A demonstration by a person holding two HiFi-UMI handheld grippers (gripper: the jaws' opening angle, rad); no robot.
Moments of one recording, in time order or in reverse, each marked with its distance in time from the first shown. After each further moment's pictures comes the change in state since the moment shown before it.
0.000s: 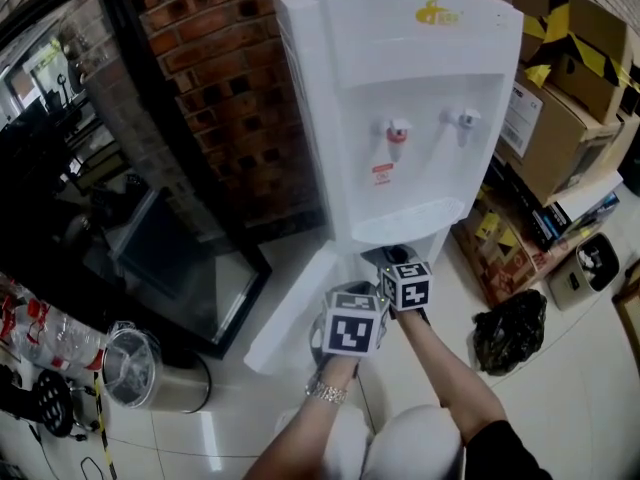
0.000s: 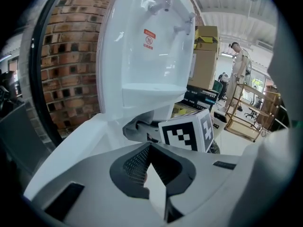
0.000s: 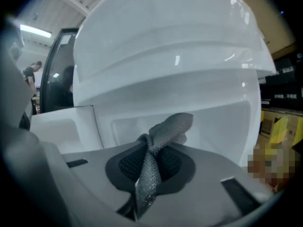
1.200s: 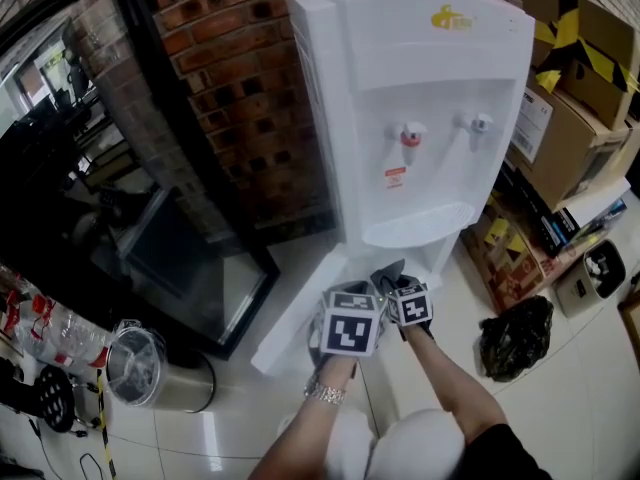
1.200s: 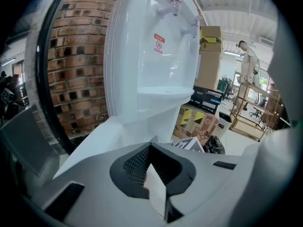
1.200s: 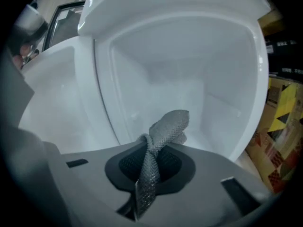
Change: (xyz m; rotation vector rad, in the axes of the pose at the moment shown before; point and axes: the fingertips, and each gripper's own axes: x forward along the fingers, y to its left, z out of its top) left arm -0.006 0.023 0.003 0.005 -0.008 0.049; right arm 0.019 -0.006 -0.122 -0.037 0.284 0.031
